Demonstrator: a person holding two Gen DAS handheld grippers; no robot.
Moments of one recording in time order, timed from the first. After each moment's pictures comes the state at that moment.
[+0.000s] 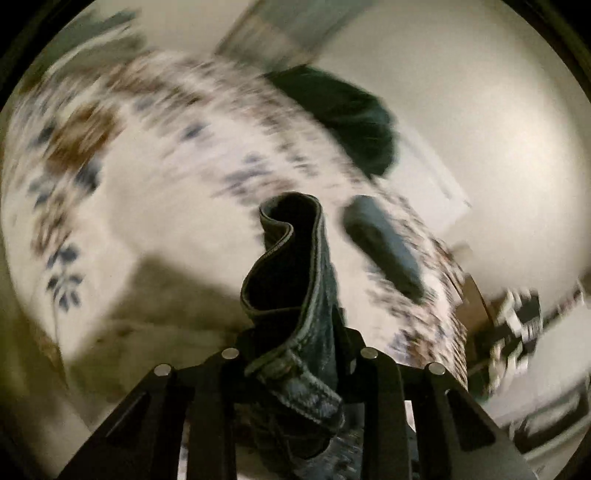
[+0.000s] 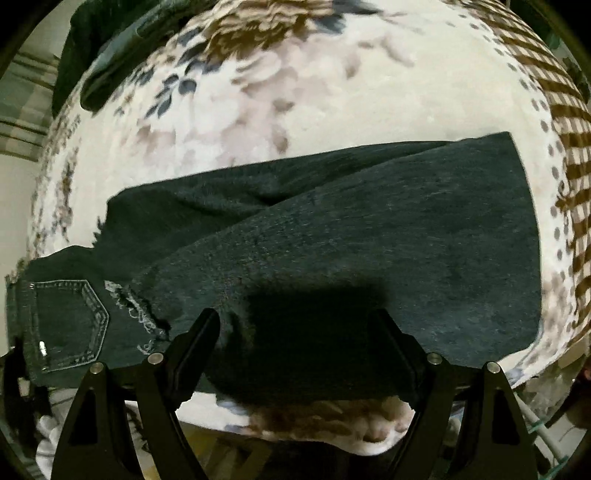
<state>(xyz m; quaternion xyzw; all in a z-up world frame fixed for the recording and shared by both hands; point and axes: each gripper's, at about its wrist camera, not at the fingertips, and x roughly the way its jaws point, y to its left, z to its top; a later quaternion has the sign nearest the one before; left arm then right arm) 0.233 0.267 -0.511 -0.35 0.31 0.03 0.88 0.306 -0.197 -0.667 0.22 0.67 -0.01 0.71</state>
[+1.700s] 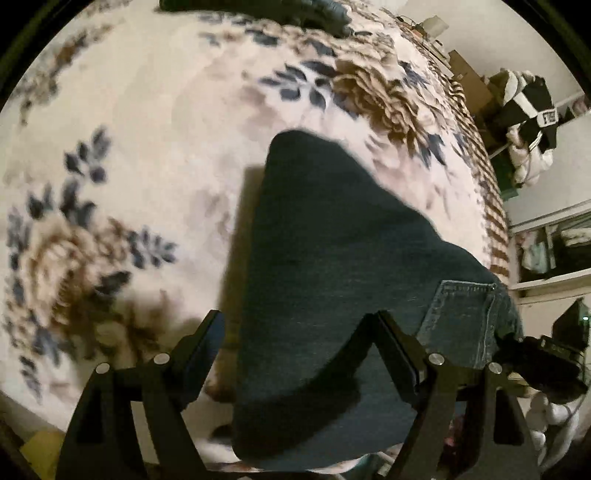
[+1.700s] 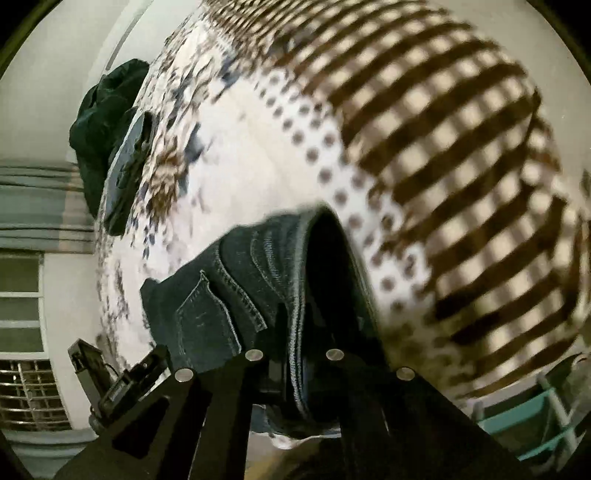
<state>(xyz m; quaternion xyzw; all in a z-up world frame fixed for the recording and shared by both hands) 0.298 0.013 -0.598 -0.16 0.63 -0.13 0.75 0.264 -0.431 -0.657 0.41 0.58 -0.02 0.70</state>
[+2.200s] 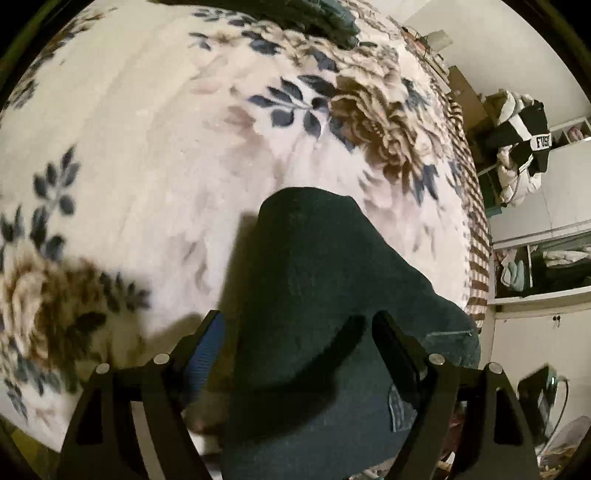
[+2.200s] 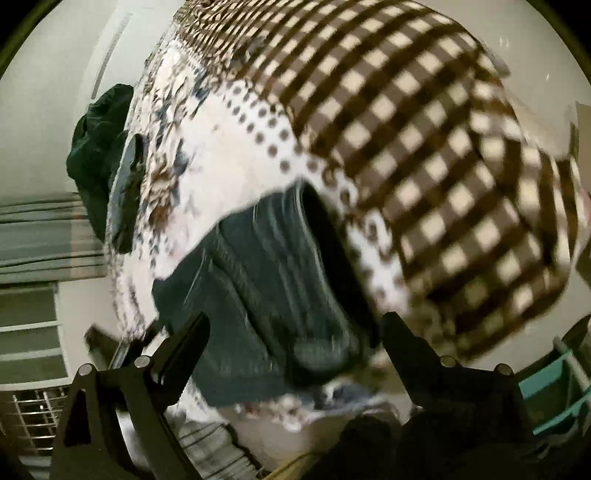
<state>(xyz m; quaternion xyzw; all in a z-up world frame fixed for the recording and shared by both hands) 0.336 0.013 -0.594 -0.21 0.63 -0.14 0.73 0.224 -0.441 -0.663 0.48 0.57 -0.02 0.67</state>
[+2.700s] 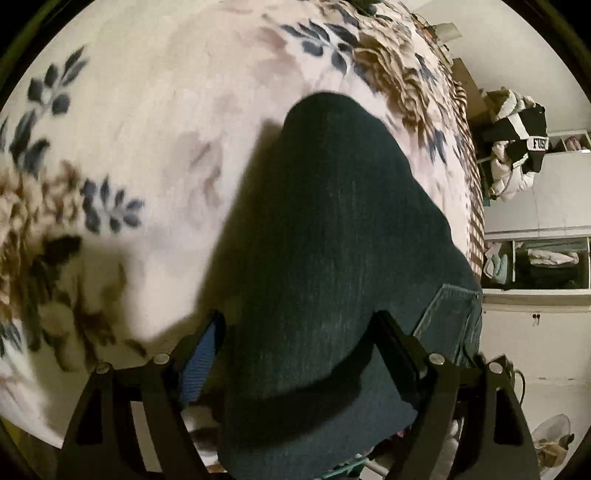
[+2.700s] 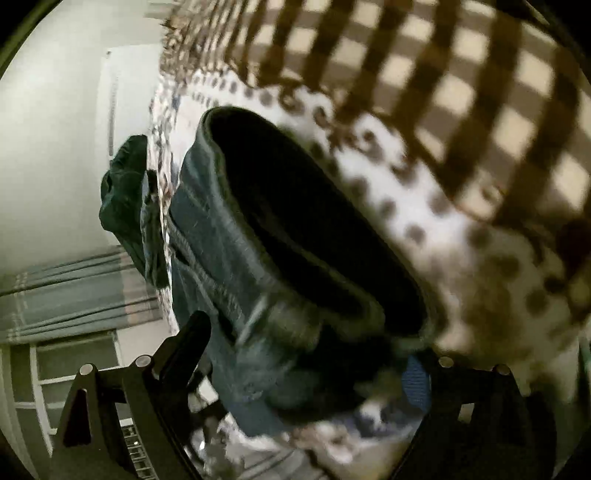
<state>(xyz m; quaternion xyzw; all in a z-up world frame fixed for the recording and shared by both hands) 0.296 0.025 -0.623 -0.26 0.66 -0.17 0.69 0.210 -0.401 -0.746 0.60 0.47 -0.01 0.64</state>
